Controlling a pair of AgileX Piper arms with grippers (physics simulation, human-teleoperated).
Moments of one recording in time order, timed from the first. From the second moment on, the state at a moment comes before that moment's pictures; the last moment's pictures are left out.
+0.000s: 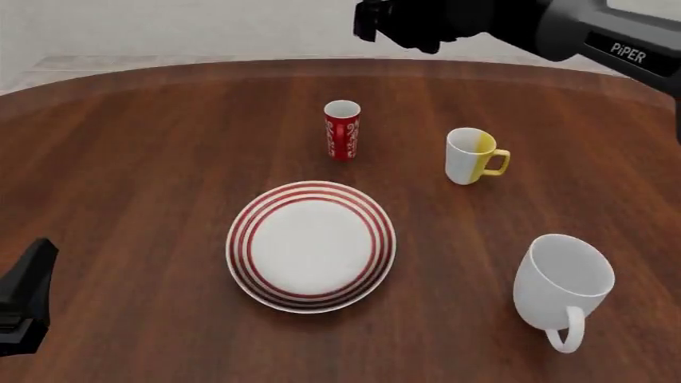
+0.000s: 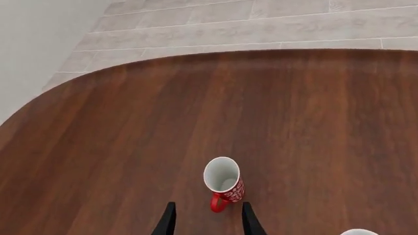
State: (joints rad) left arm 0.00 0.01 0.00 0.00 0.00; right arm 0.42 1.95 -1.83 0.40 0.31
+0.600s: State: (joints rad) left arm 0.00 0.01 0.00 0.00 0.00; right arm 0.43 2.15 -1.95 0.41 0.33
